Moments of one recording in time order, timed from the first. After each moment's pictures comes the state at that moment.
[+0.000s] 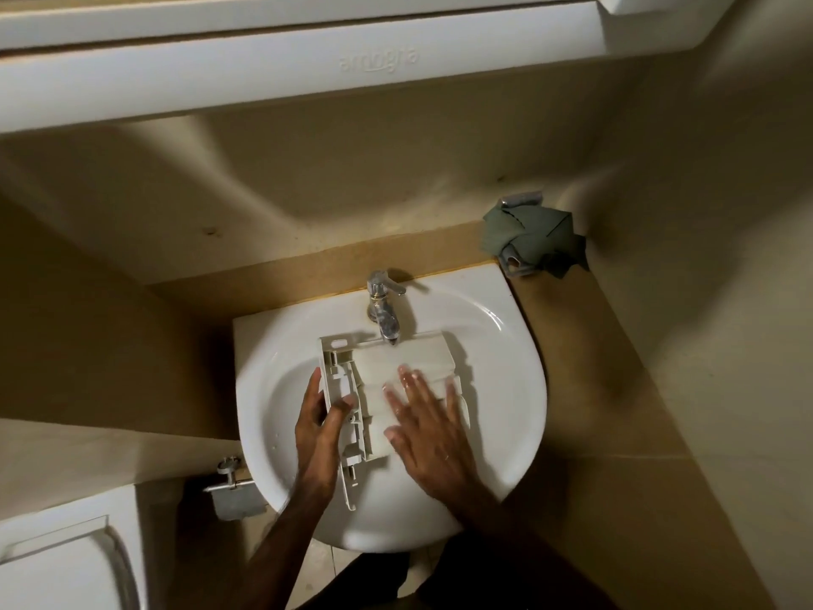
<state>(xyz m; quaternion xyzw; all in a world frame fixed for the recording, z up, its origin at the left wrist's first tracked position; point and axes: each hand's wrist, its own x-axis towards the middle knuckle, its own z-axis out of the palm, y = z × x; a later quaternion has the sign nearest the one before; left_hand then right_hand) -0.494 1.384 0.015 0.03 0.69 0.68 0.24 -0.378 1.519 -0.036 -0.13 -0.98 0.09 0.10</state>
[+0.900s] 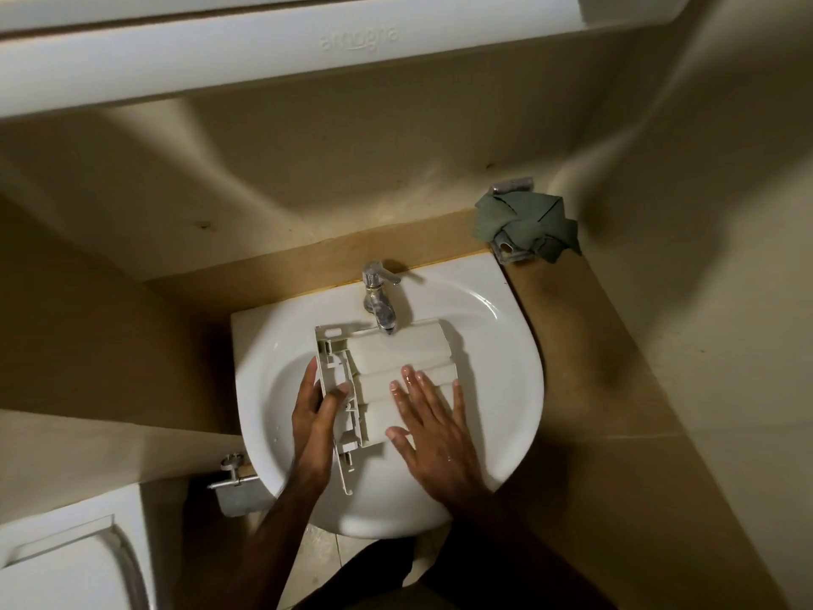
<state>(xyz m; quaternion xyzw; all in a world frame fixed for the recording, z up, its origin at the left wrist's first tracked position) -0.500 1.382 0.014 0.05 0.69 0.68 0.24 -0.364 1.505 -0.031 -0.18 -0.98 0.09 0.06</state>
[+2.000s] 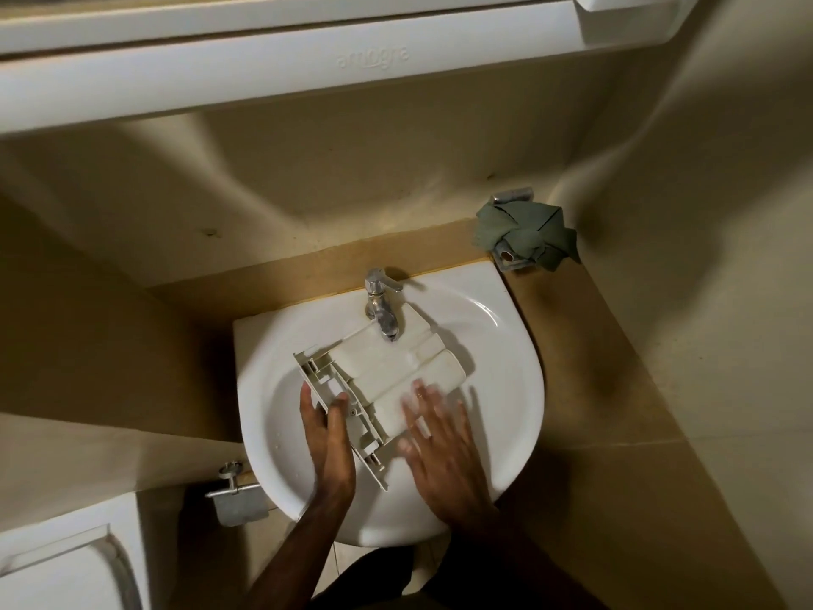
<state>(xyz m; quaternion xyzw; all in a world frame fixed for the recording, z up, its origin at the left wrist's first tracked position) -0.475 1.394 0.005 -0.10 0.68 0.70 0.20 -0.346 1.504 -0.037 -0.20 -0.97 0.11 0.07</state>
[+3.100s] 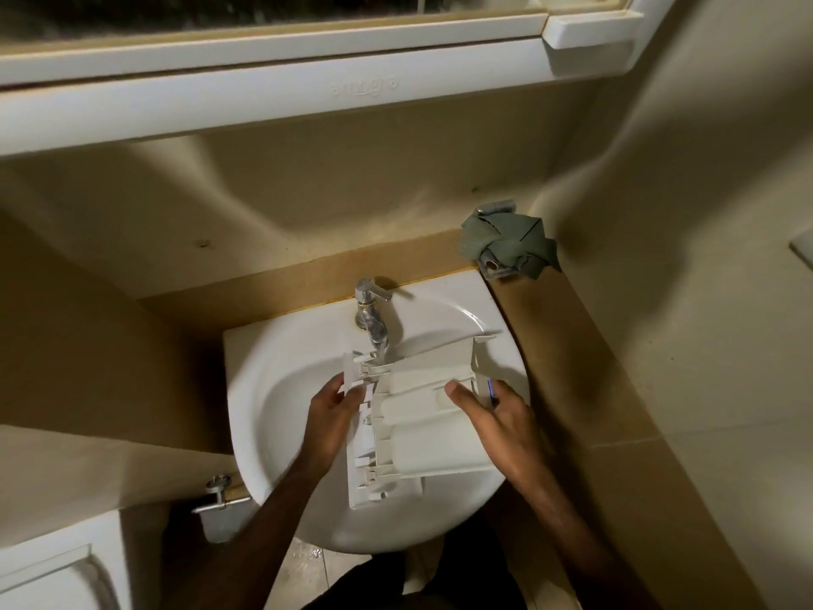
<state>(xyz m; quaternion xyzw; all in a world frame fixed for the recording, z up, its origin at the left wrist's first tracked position) -0.522 1.409 -0.004 0.03 0.72 0.58 0.37 -0.348 1.564 0.112 -0.53 -0.69 0.49 0.04</state>
